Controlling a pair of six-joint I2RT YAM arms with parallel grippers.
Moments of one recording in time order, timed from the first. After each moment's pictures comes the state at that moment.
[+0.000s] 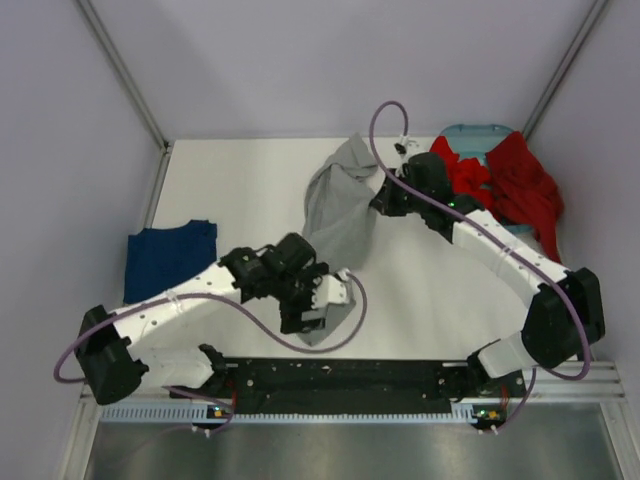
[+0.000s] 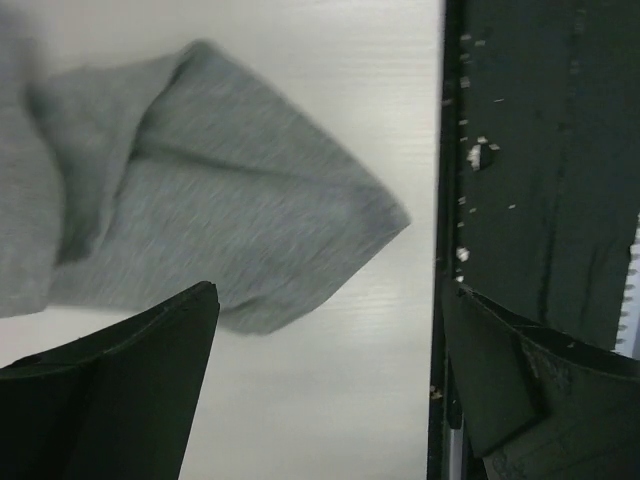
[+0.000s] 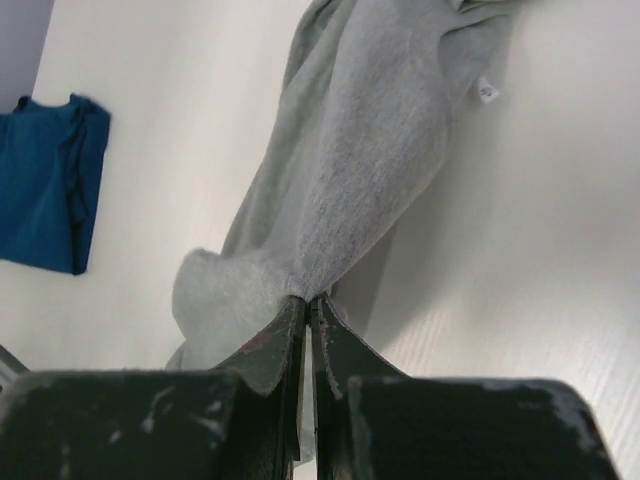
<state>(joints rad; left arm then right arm) -0.79 1.19 0.99 -0.87 0.38 0.63 0.52 1.48 1.19 -0.26 -0.14 0.43</state>
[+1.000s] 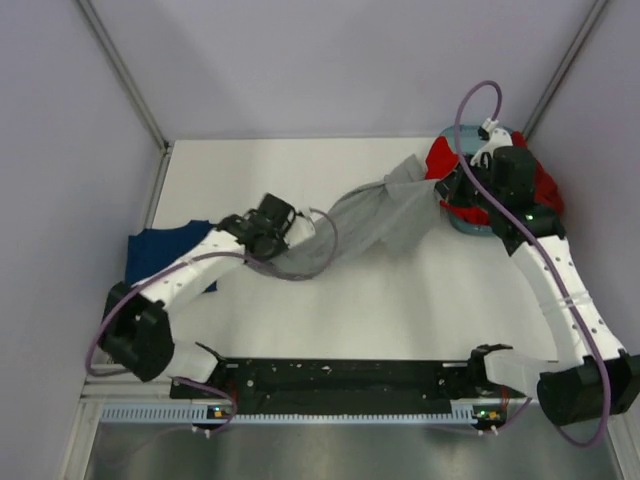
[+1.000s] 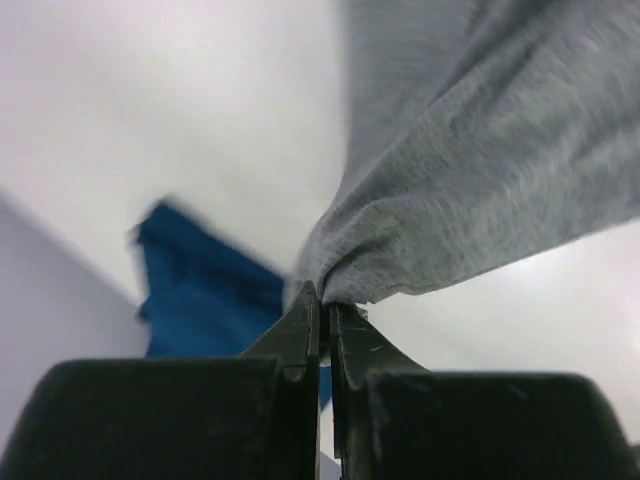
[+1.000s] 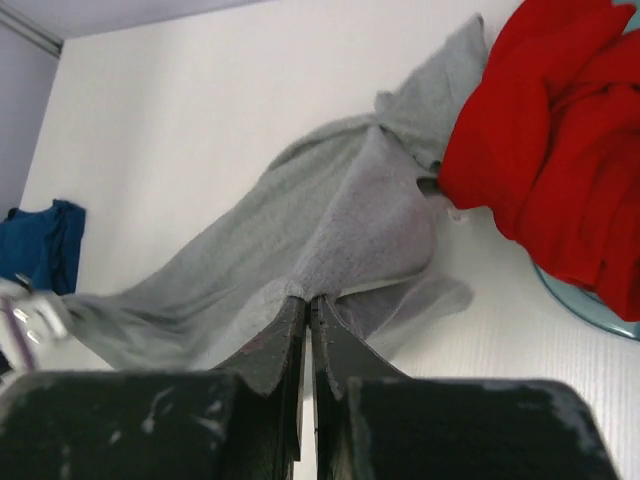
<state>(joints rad) -0.64 1.46 1.00 -0.74 -0.22 0.58 0.18 1.17 1.17 -0.46 -0.19 0.37</state>
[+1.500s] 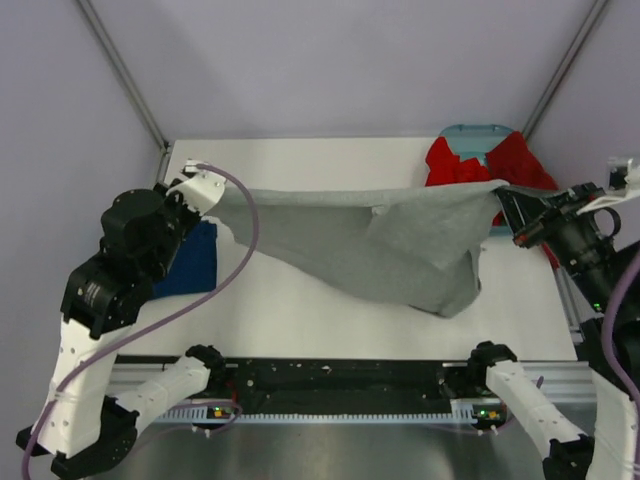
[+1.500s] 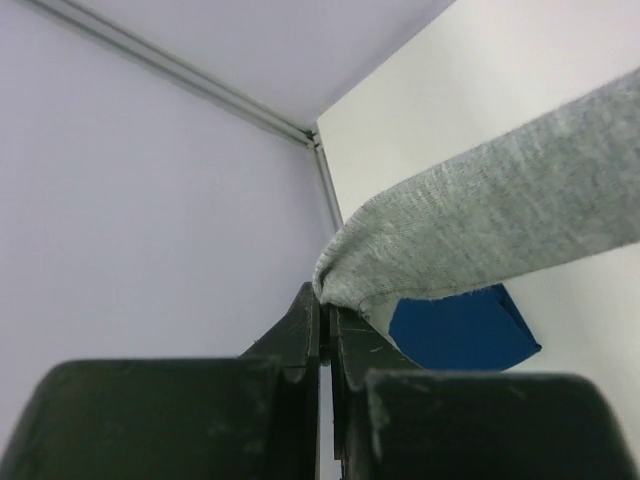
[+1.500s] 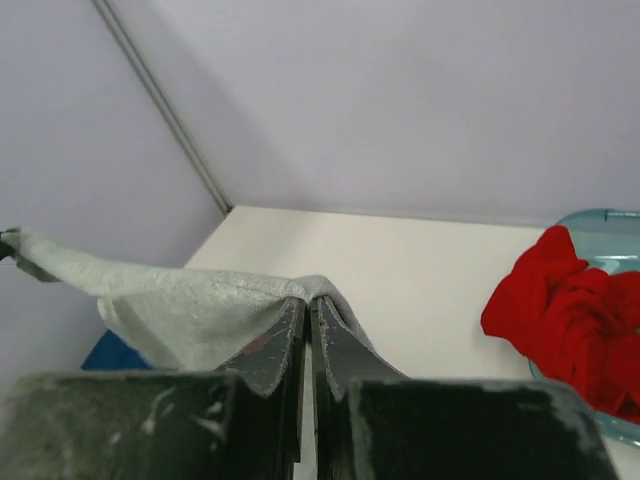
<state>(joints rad) -0.47 0.91 1.52 -0.95 -0.44 0.60 0.17 0.70 1.47 -0.65 -0.23 0.34</state>
